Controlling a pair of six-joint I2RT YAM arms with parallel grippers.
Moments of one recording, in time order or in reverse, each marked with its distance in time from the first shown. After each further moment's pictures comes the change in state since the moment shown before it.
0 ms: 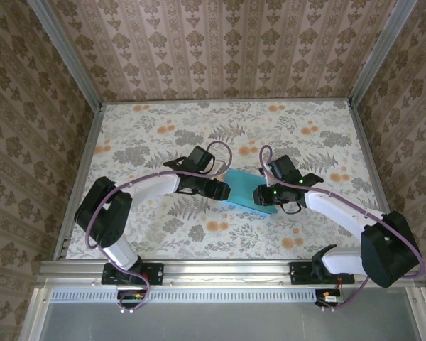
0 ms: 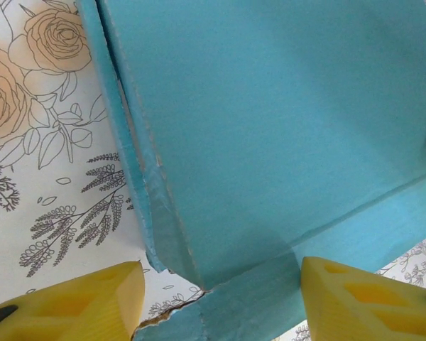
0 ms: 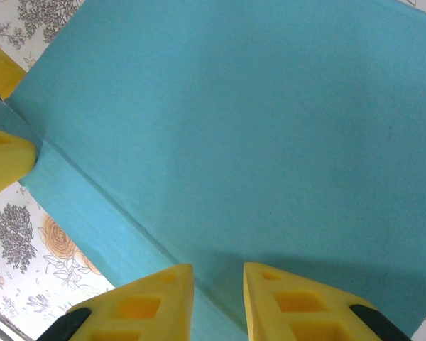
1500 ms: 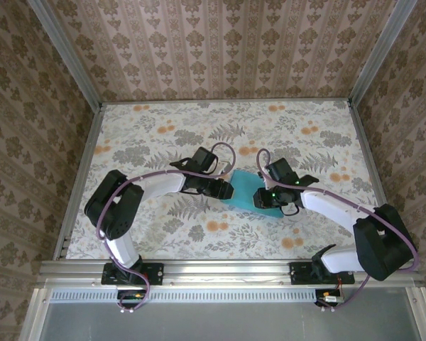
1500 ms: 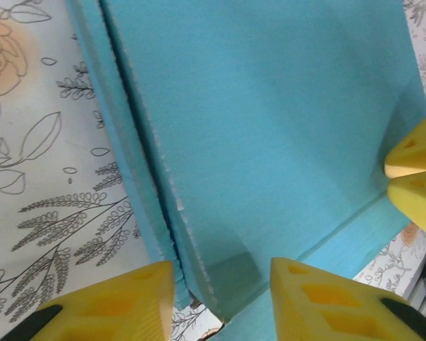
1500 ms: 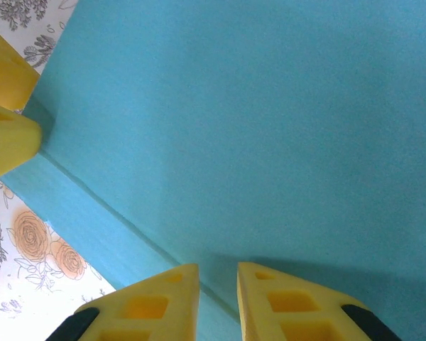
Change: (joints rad) left arm 0.006 0.091 0.001 0.121 0.097 -0.043; right arm 0.000 0.060 -0.034 0.046 0.000 0.000
